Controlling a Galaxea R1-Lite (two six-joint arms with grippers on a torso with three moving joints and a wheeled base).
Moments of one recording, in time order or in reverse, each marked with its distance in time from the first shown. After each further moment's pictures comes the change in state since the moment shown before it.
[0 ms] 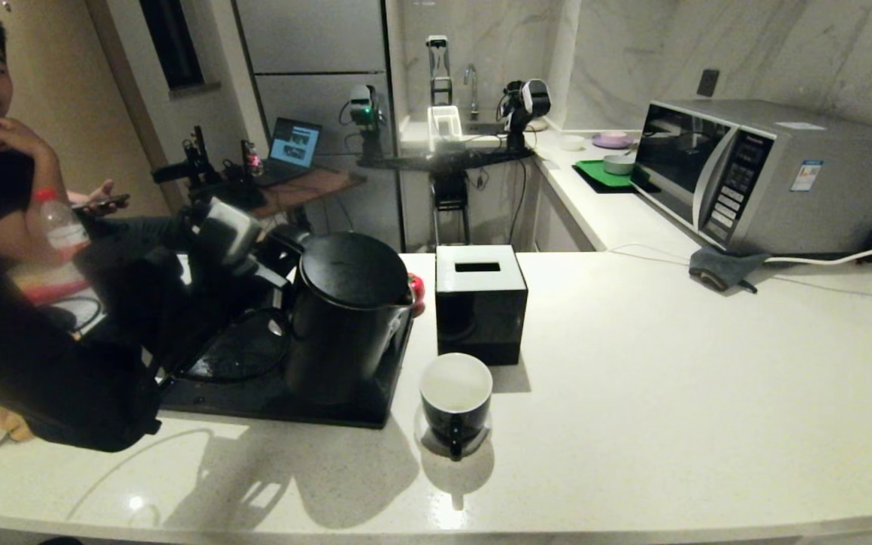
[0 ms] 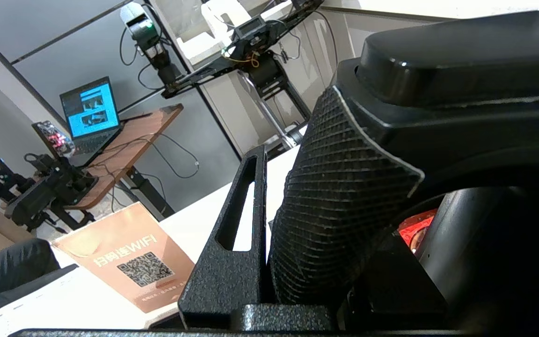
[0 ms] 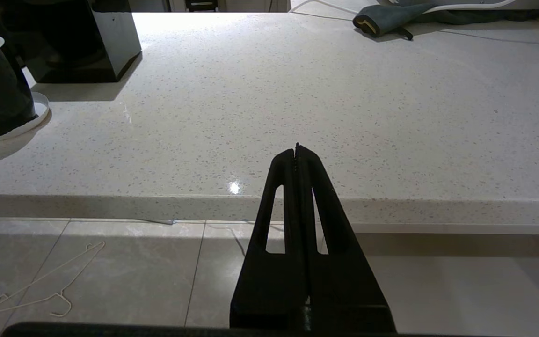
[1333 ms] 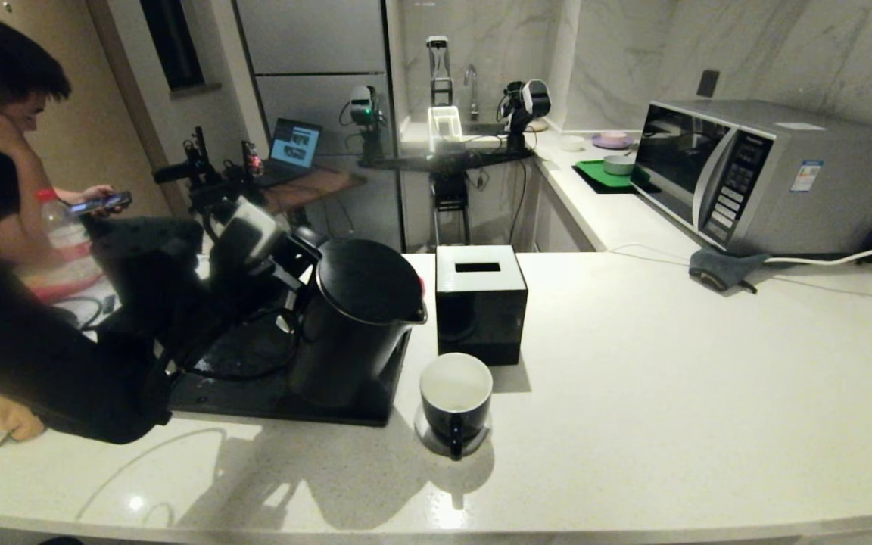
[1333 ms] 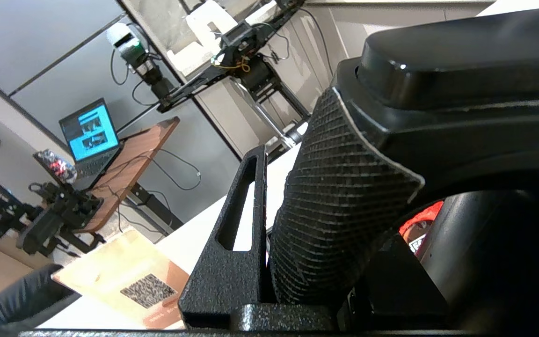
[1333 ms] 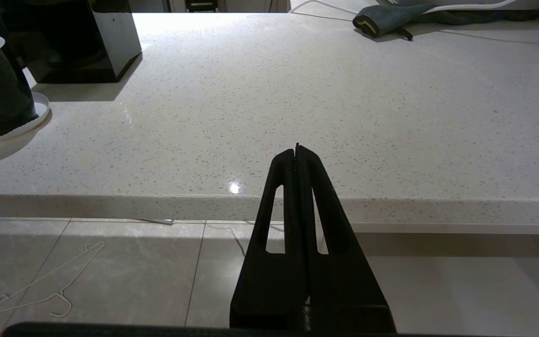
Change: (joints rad) left arm -0.041 -0.009 -0.042 0.090 -0.011 0.115; right arm 0.000 0.000 0.000 0.000 0.000 0.000
